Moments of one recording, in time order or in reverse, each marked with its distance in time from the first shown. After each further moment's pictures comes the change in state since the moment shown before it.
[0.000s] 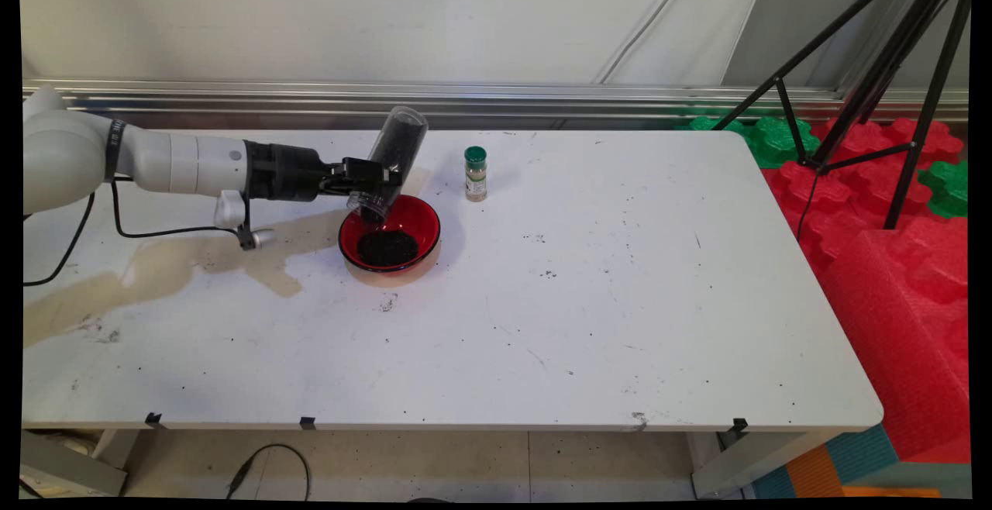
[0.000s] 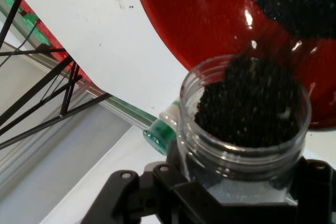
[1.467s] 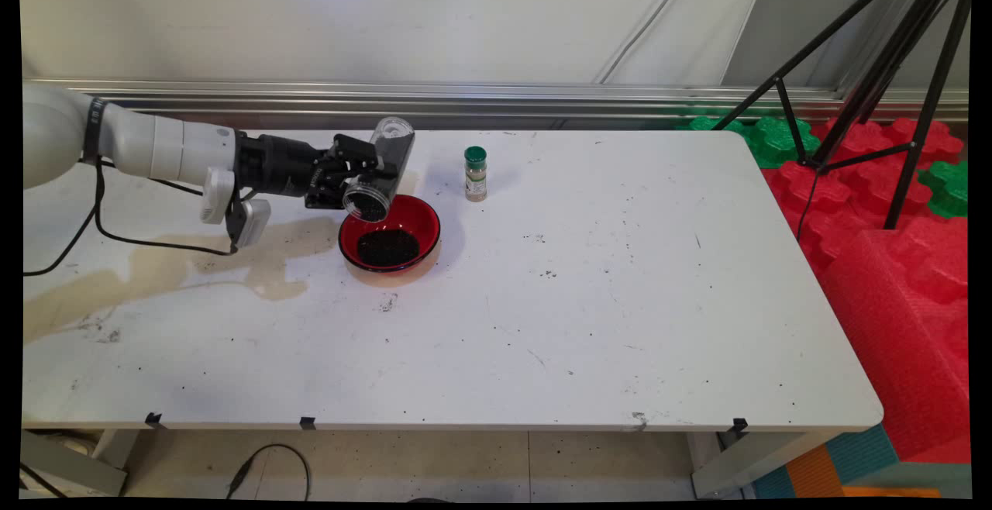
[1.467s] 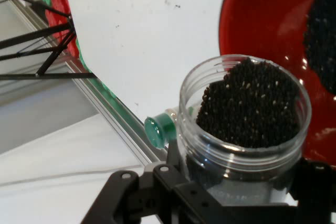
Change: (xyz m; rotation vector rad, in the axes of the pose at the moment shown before) arm -0.012 -0.024 -0.018 -0.023 0.058 -0.439
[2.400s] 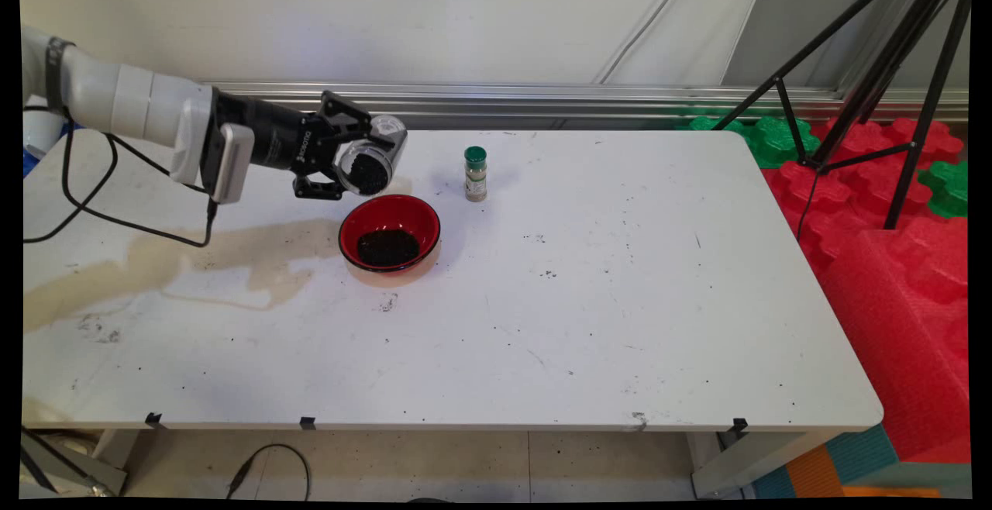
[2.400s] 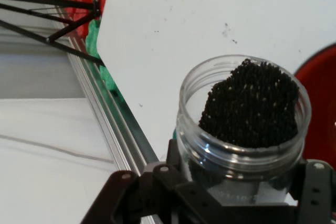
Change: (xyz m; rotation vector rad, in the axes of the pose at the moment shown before) arm -0.003 -0.065 -0.035 -0.022 0.057 -0.409
